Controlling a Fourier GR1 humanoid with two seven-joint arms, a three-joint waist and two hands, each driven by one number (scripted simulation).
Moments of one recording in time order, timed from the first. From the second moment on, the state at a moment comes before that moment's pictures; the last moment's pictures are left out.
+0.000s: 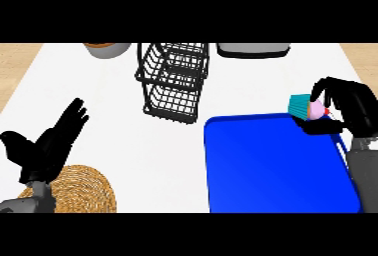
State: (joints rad) left arm -0.06 0.24 0.08 -1.56 0.13 -0.07 0.21; right arm -0.35 -0.36 -0.11 -1.38 0.78 -0.06 -0.10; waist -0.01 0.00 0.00
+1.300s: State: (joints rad) left arm -0.07 0.21 0.09 -1.58 0.11 -0.09 0.24; right arm -0.88 -0.03 0.13 -1.45 0.78 0.11 0.47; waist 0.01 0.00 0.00
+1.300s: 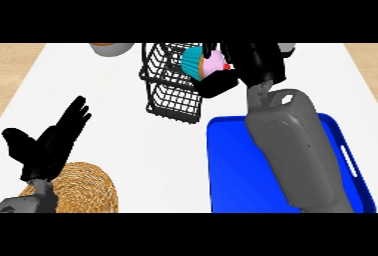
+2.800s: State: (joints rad) left arm -0.12 0.19 0.09 -1.56 0.08 -0.11 0.24; right arm -1.19 -0.01 0.23 -0.67 0.65 -0.50 0.30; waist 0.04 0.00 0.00
